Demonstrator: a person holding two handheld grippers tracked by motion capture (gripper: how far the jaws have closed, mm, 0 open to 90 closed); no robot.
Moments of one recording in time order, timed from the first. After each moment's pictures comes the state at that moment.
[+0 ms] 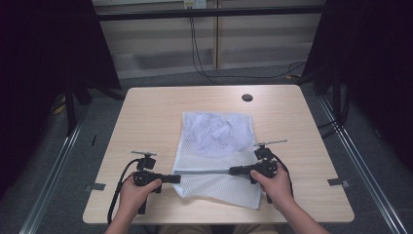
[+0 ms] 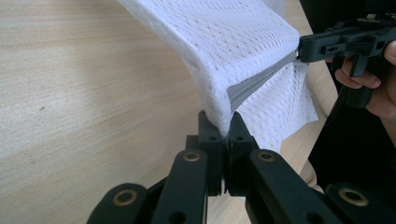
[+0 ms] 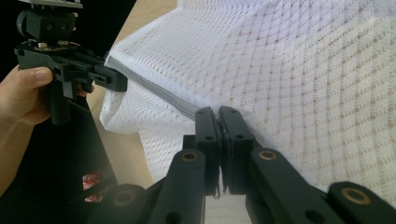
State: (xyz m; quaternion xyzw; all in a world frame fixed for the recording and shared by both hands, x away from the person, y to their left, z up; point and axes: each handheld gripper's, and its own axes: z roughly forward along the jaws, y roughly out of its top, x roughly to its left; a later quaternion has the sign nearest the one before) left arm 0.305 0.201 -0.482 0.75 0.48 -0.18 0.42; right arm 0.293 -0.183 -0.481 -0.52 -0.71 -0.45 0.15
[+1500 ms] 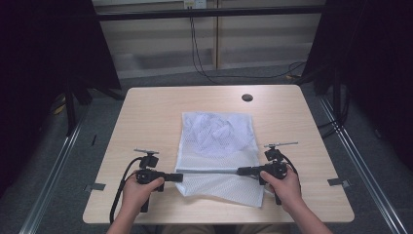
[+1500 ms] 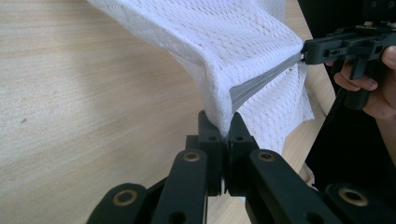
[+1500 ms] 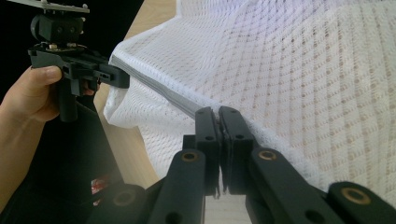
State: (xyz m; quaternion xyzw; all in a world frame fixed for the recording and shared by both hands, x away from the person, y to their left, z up) left arm 0.309 0.193 -0.479 0.75 0.48 -0.18 0.42; right arm 0.286 -0.209 -0.484 -0.52 -0.70 -0.47 0.15
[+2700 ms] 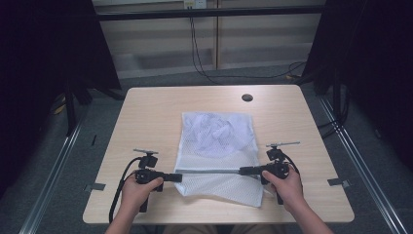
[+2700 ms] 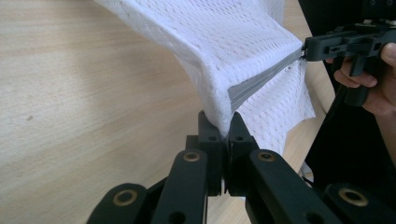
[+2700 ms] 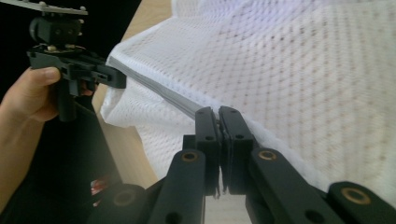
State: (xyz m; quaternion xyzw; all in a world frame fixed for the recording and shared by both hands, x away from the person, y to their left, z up) left arm 0.309 0.197 -0.479 0.75 0.48 -0.19 0.41; right arm 0.287 -0.217 -0.485 -0.53 -0.69 -0.47 0.15
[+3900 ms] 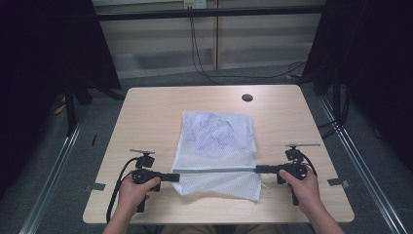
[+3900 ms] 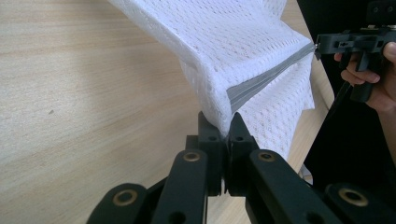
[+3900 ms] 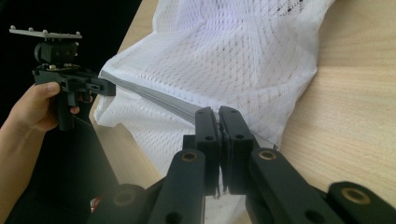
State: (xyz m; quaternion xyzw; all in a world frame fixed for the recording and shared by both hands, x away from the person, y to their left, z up) left arm 0.309 0.205 -0.480 0.74 0.49 -0.19 0.42; right arm 0.276 -0.261 -0.481 -0.55 -0.67 -0.48 0.13
